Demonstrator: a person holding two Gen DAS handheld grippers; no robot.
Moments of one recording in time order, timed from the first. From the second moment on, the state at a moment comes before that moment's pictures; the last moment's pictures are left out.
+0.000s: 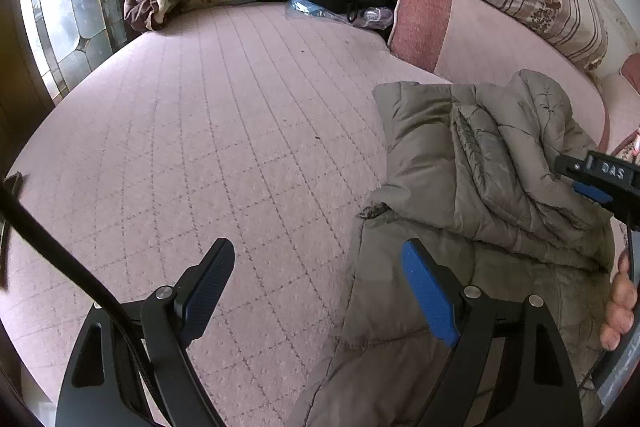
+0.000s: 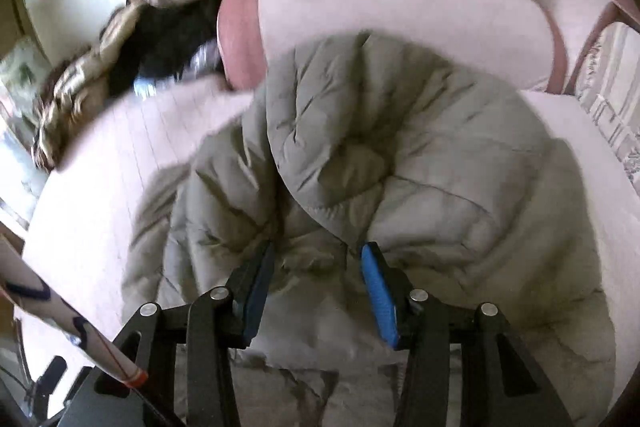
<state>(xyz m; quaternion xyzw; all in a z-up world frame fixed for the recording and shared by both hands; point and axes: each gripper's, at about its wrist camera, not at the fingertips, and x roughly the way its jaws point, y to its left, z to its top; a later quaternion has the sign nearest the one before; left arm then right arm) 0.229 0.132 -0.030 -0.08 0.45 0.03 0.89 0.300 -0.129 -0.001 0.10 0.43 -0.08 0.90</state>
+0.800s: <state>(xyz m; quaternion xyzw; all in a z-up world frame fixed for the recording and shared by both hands) 0.225 0.131 -0.027 -0.08 0.45 0.02 0.89 0.280 -0.154 -0.050 0.07 0.47 -0.14 0.87</state>
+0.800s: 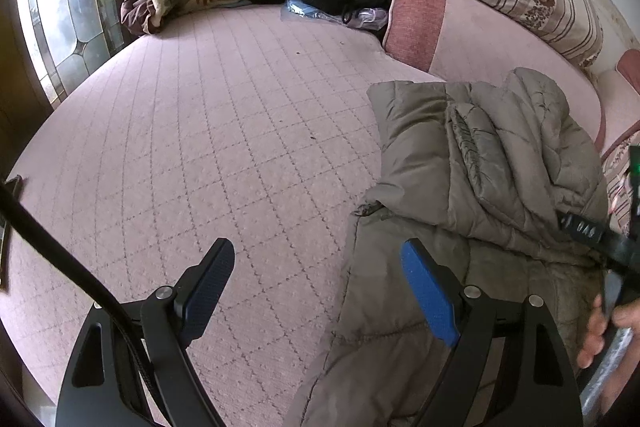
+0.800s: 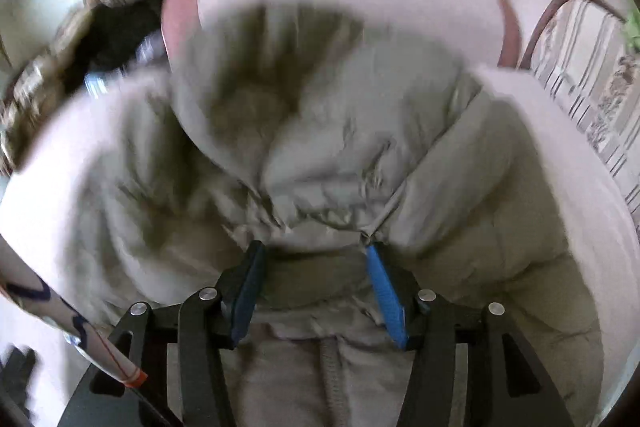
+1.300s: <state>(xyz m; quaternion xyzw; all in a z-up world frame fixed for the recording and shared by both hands) 0.226 0.133 -0.030 -0.08 0.45 0.02 0.89 0.310 -0.067 -0.014 0.01 0.42 -0.08 0.90</state>
